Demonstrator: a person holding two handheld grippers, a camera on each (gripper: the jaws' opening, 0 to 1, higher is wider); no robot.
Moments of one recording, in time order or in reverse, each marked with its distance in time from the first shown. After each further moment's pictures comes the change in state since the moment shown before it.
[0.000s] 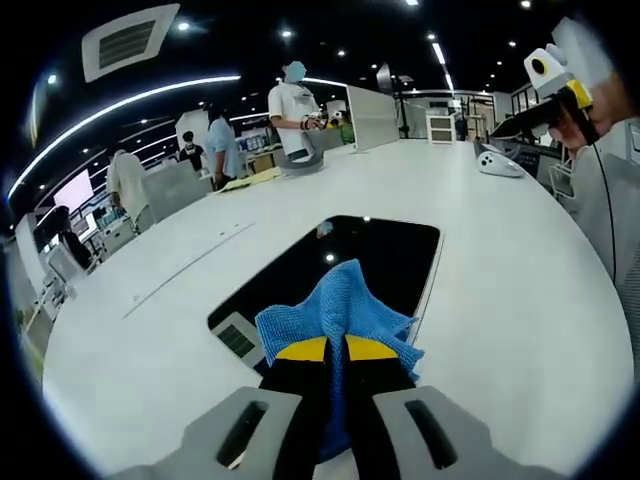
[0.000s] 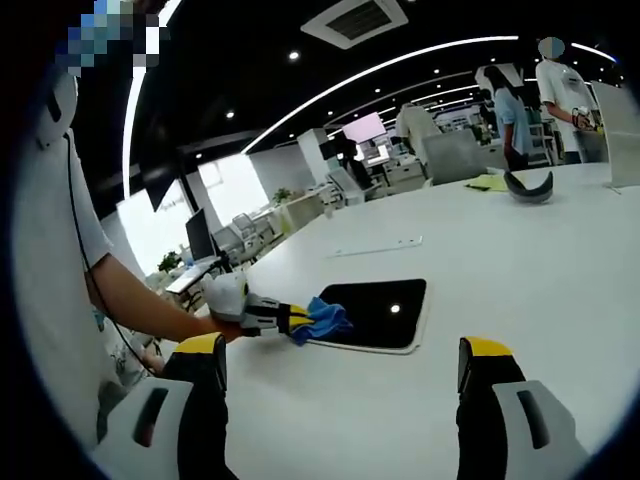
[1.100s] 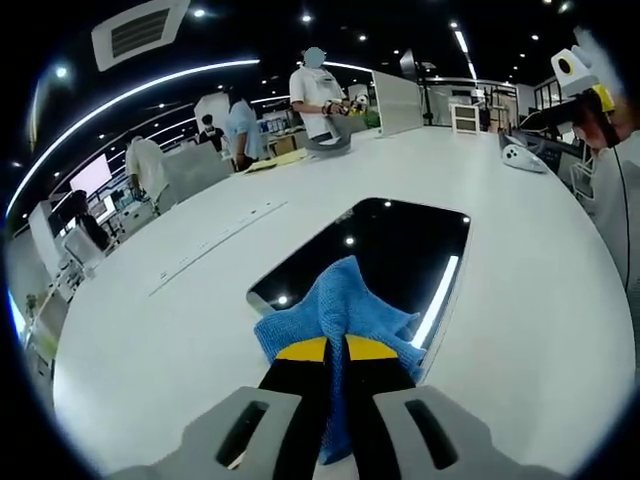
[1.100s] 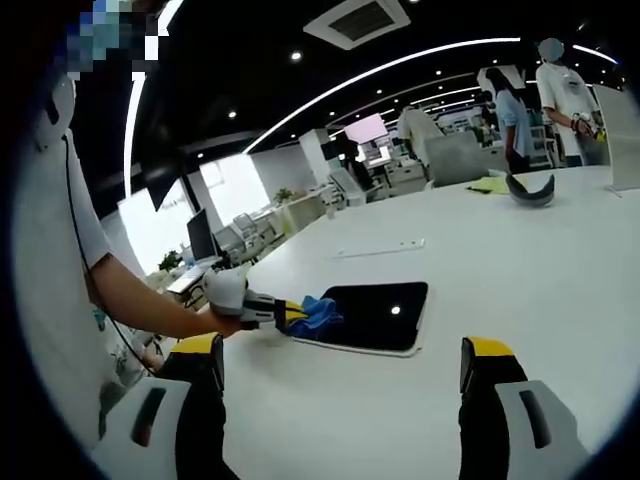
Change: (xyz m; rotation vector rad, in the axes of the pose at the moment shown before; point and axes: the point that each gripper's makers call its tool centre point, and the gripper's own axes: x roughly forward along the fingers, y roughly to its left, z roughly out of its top) left arm -0.017 0.031 -0.014 -0.048 0.075 0.092; right arm -0.001 0.003 0.003 -0.007 0.000 0.003
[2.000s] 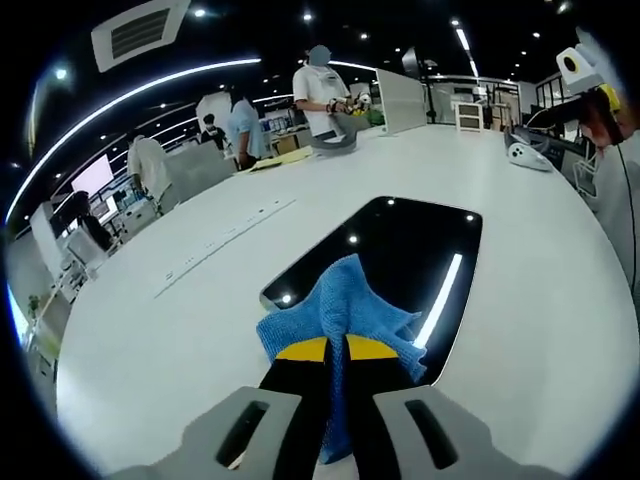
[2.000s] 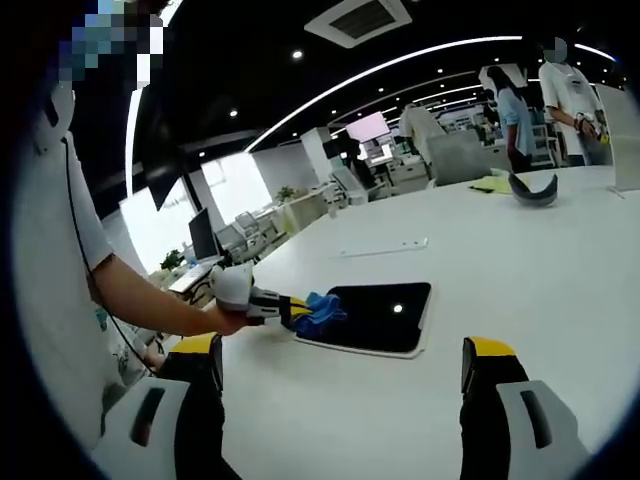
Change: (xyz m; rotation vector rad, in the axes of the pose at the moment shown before) left arm 0.005 0.015 0.000 0.001 0.013 0.020; right arm 0.002 0.004 0.004 -0.003 0.008 0.011
